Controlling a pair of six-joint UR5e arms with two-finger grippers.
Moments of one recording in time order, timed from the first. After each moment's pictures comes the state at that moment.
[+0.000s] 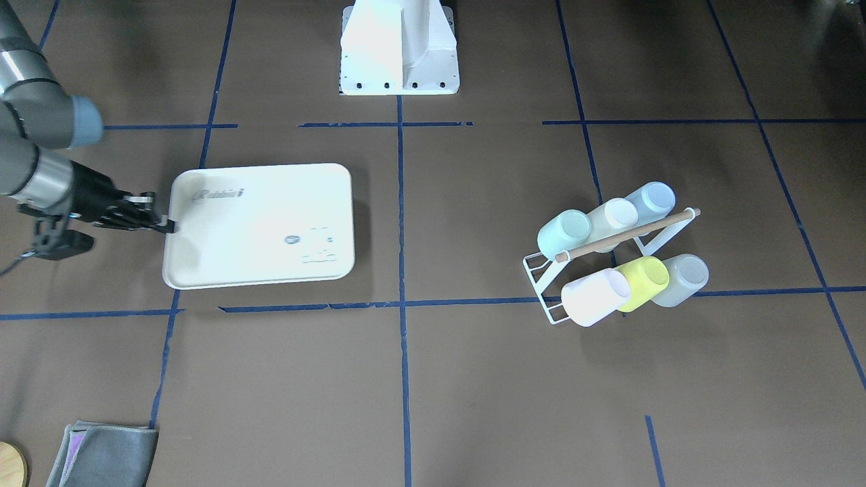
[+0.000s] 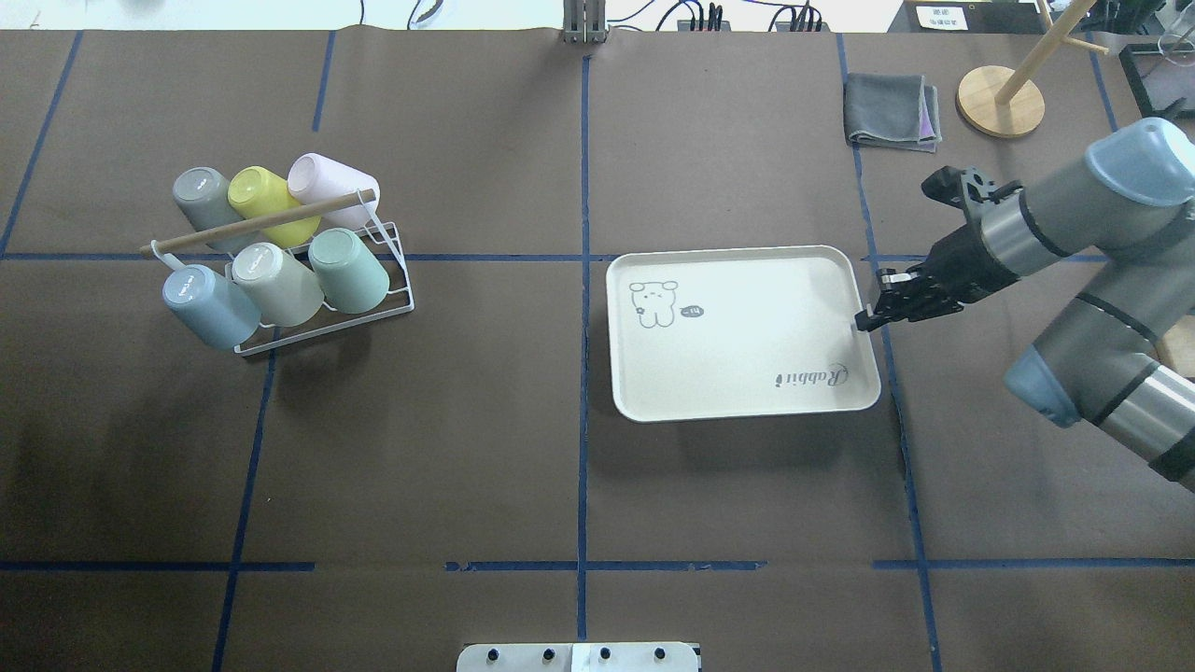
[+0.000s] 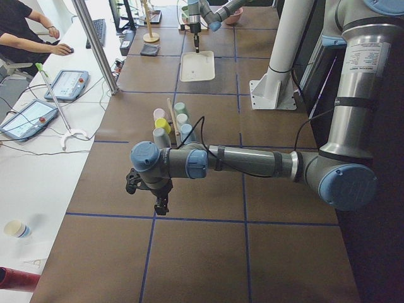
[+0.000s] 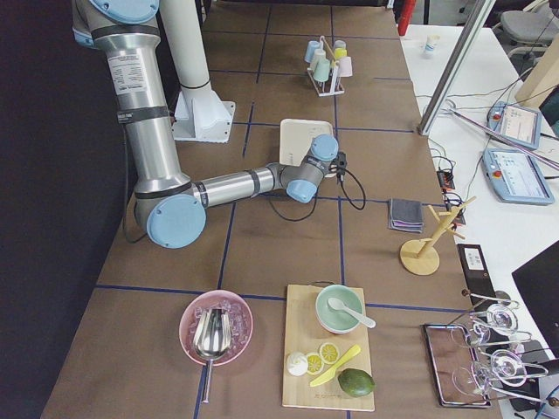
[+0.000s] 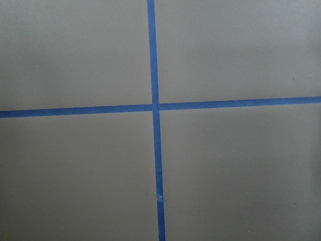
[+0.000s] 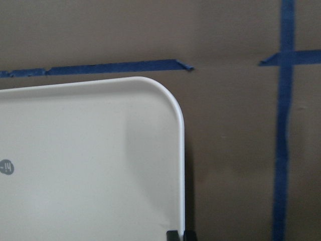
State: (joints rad) left arm -1.52 -1.66 -1.55 -1.48 -2.41 0.03; right arm 0.87 -1.31 1.51 -0.76 2.46 1.15
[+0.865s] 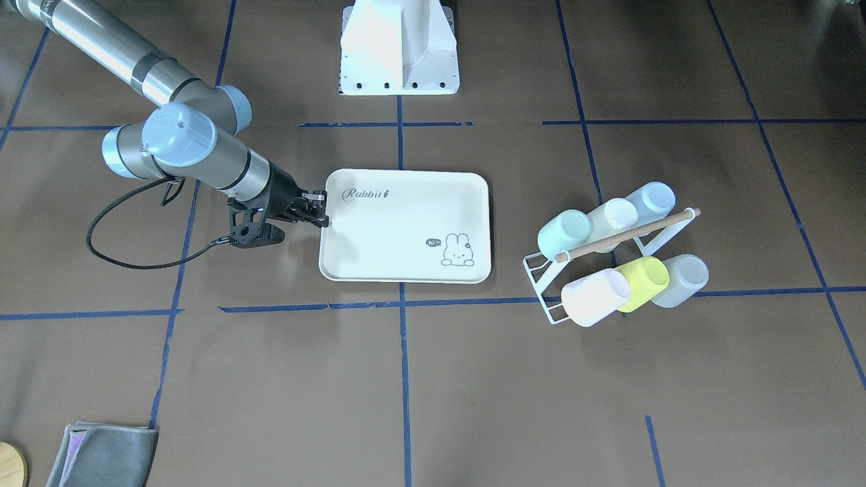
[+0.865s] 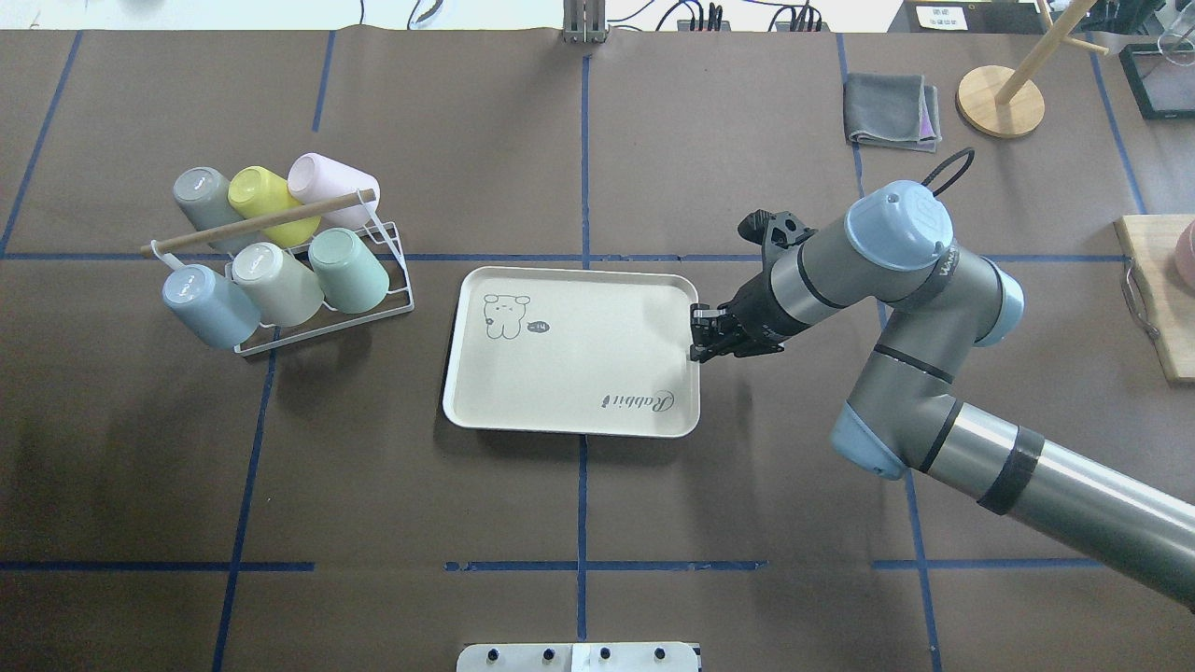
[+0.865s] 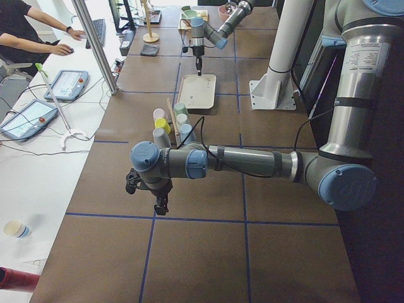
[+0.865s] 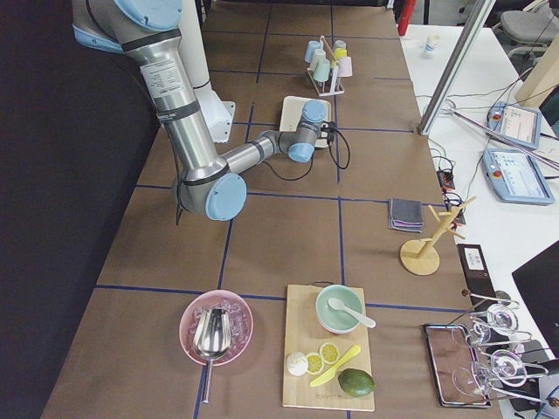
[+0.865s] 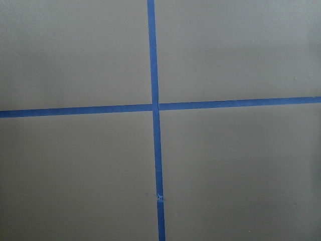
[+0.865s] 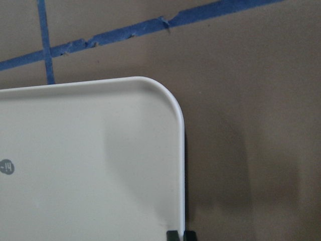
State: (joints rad) left arm -1.52 -1.66 -1.56 -1.48 -2.41 0.03; right arm 0.64 -1.11 1.48 -0.81 2.19 1.42
